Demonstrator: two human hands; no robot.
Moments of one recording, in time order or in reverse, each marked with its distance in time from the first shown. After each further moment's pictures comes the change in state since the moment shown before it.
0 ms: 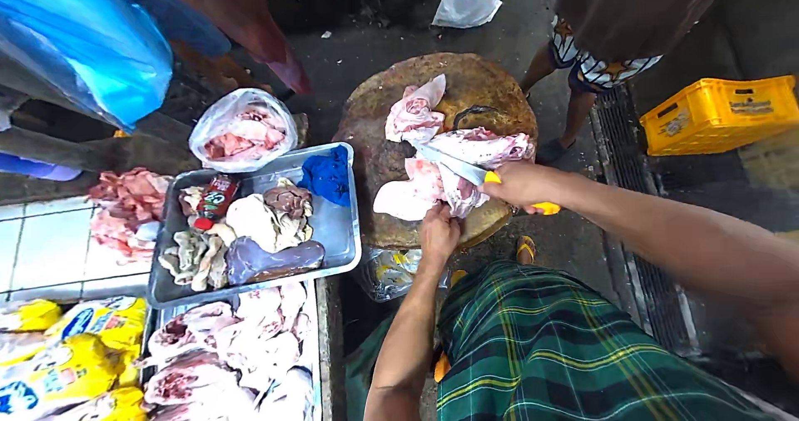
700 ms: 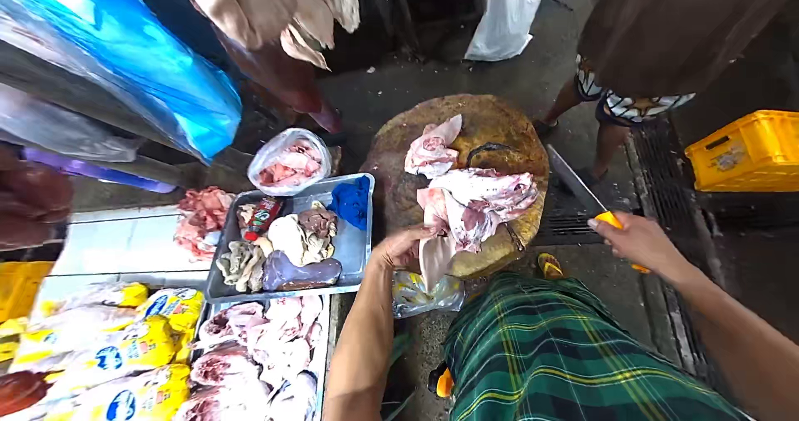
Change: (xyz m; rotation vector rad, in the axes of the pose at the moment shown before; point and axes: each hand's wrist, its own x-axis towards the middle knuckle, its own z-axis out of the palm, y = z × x) left_hand 0.052 -0.011 -0.118 -0.866 -0.603 -0.479; right_hand -0.030 0.220 0.023 0.424 0.316 0.189
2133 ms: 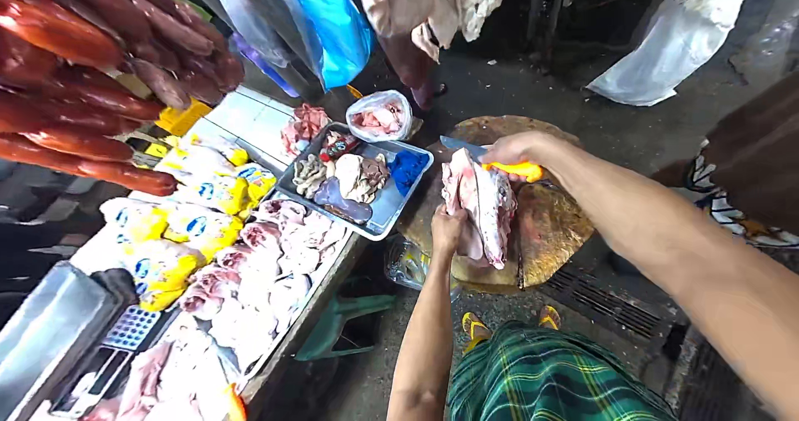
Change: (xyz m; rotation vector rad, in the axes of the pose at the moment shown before) left_hand 0.041 0.013 0.107 -0.111 1.136 0.207; right_hand 0.141 -0.363 0.025 -0.353 -0.742 -0.409
